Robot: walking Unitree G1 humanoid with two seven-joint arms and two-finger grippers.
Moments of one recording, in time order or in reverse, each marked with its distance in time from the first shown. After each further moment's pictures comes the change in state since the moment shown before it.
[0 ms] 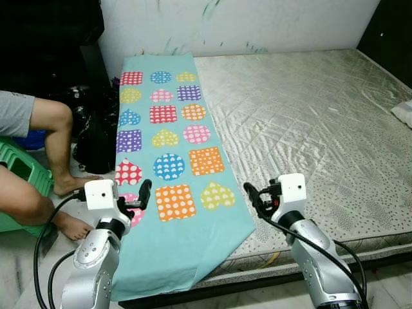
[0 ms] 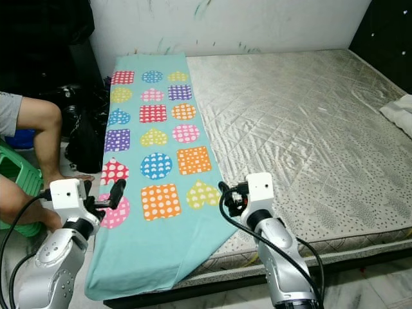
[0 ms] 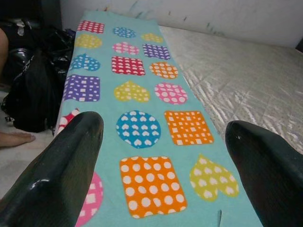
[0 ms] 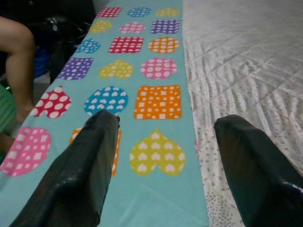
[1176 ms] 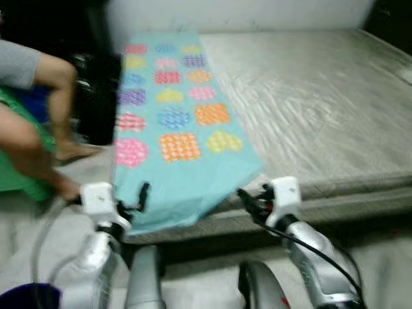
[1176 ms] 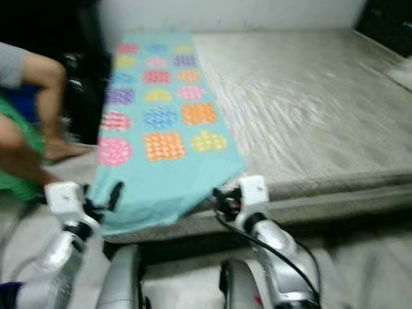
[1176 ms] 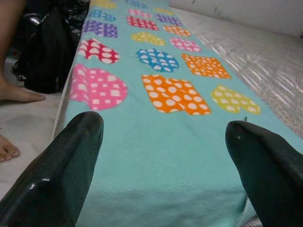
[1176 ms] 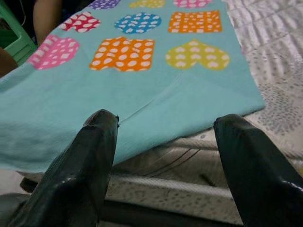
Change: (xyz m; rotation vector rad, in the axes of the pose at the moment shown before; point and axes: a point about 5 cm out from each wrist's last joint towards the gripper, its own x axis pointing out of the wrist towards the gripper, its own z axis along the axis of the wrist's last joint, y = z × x) left arm -0.003 0.004 0.003 -0.012 -0.018 0.016; right arm 0.001 0.010 -0.007 -0.004 0.025 0.075
